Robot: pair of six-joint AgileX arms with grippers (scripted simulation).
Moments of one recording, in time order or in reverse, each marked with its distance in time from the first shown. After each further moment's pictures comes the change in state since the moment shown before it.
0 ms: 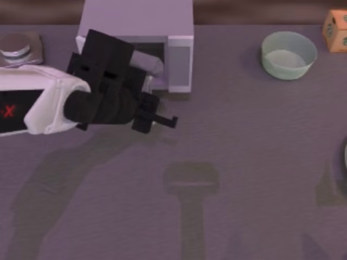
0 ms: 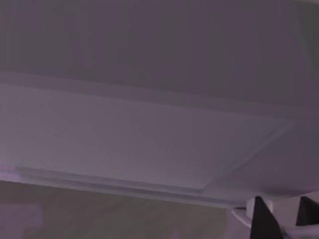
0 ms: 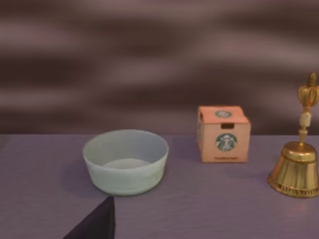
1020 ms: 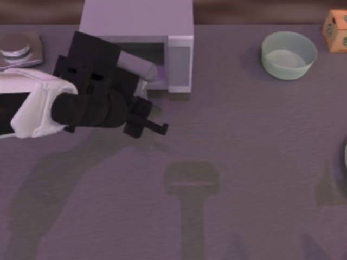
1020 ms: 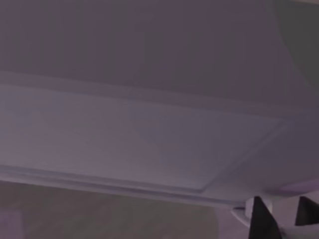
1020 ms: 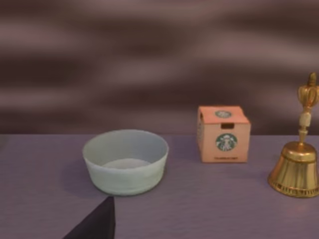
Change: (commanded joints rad) left arm 0.037 -0.037 -0.043 0.001 0.075 0.087; right arm 0.000 0.000 0.000 0.000 0.000 0.000
